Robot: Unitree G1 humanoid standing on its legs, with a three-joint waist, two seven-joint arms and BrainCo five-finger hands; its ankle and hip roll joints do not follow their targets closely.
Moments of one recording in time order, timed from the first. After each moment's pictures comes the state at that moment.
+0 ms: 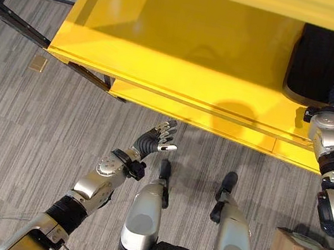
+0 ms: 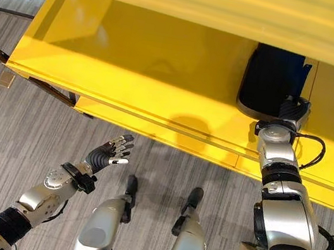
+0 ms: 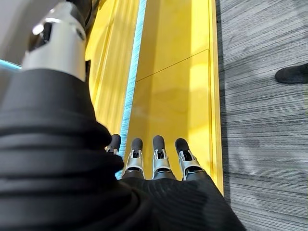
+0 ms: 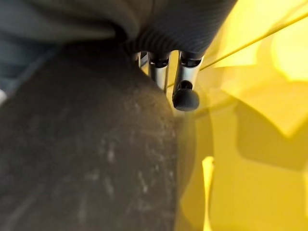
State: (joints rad) left arm -0.15 0.50 -0.46 0.16 -0.66 -0.05 -0.15; right arm -0.94 -0.63 0.20 0.97 0.28 0.13 -0.60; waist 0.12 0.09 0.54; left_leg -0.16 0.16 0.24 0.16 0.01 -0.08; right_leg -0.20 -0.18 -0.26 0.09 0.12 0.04
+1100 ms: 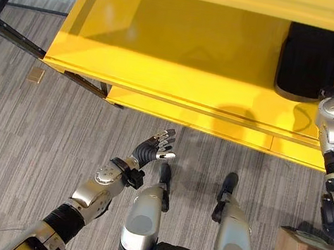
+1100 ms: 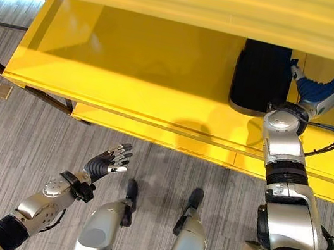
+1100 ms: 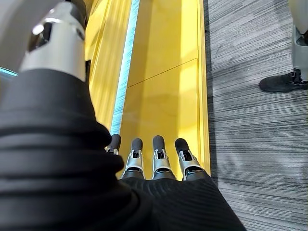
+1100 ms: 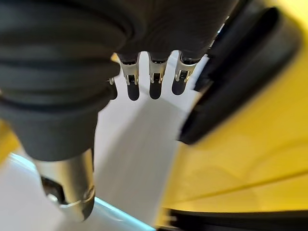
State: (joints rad) left arm -0.07 0.49 -0.47 0.16 -0.69 -0.06 -0.15; right arm -0.81 -0.63 0.09 0.46 0.12 0.05 -0.88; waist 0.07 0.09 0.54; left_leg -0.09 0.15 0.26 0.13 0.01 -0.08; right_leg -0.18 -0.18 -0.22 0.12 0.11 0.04
